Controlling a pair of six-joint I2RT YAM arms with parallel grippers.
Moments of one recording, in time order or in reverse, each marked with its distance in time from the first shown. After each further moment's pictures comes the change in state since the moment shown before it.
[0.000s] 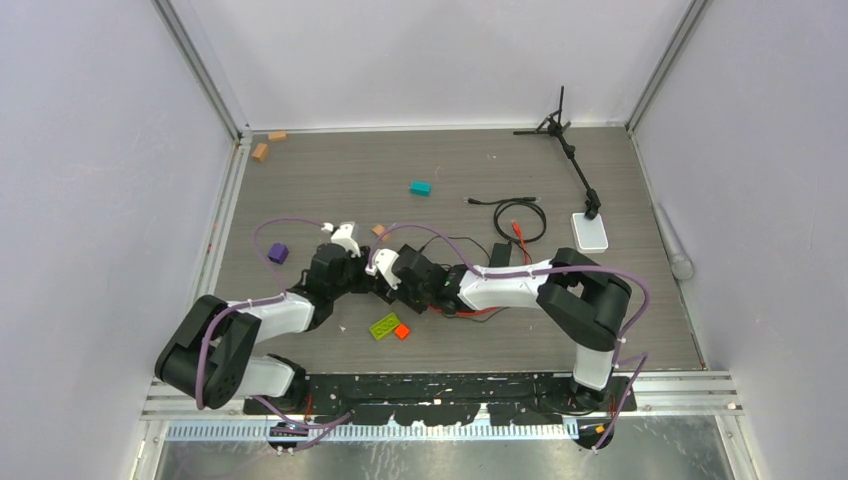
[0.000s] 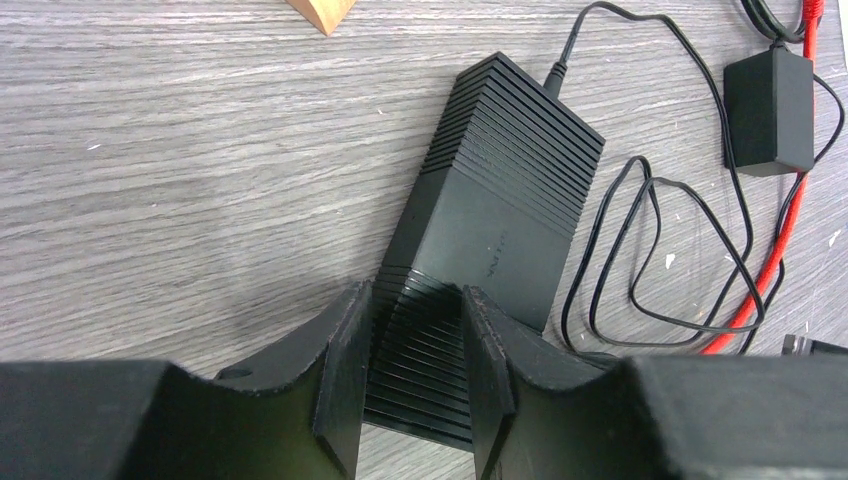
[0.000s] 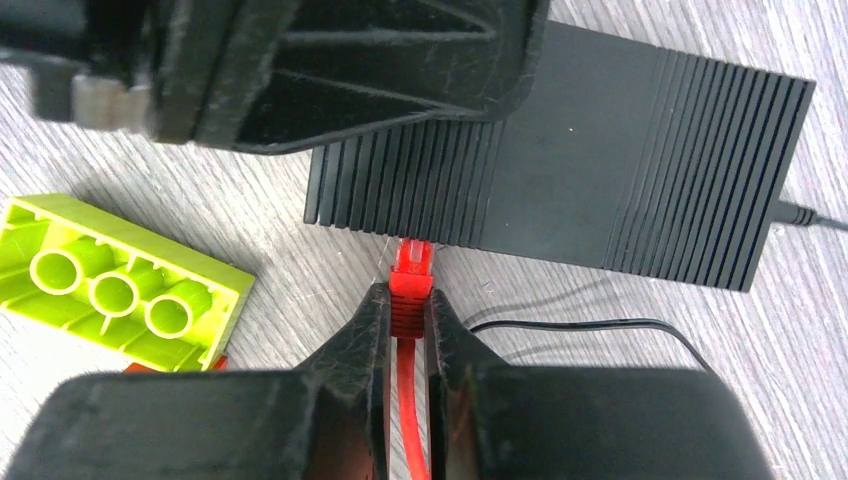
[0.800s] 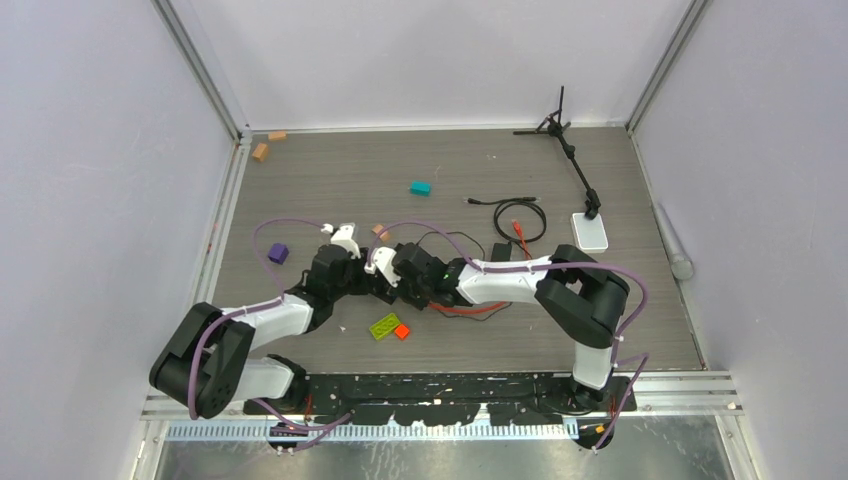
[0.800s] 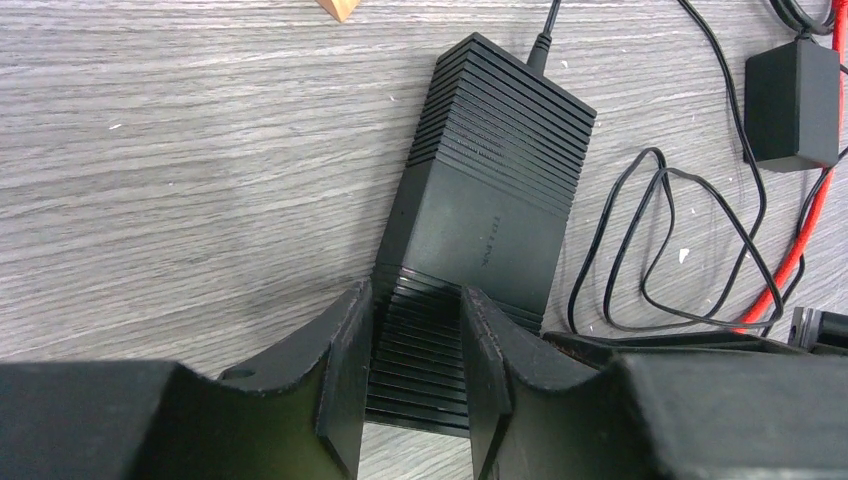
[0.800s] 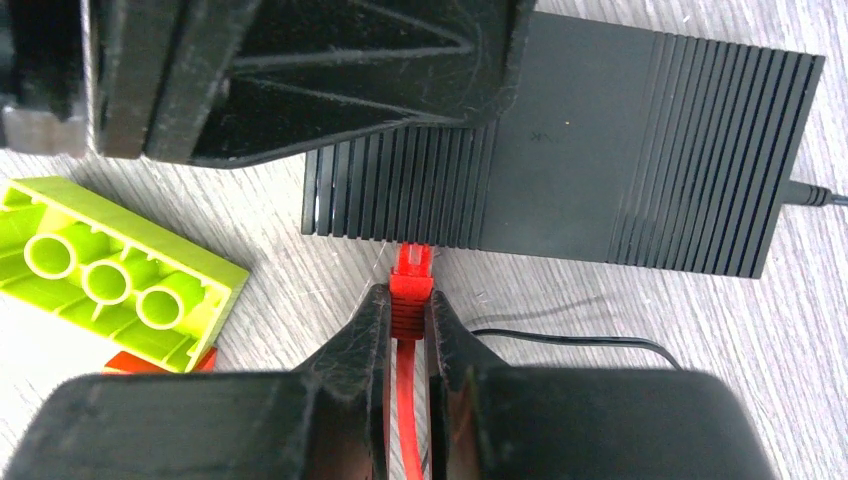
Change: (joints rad) left arm -0.022 -0.050 0.003 -0.074 -0.049 0.006; right arm -0.029 0.017 0.036 -0.039 -0.077 -0.045
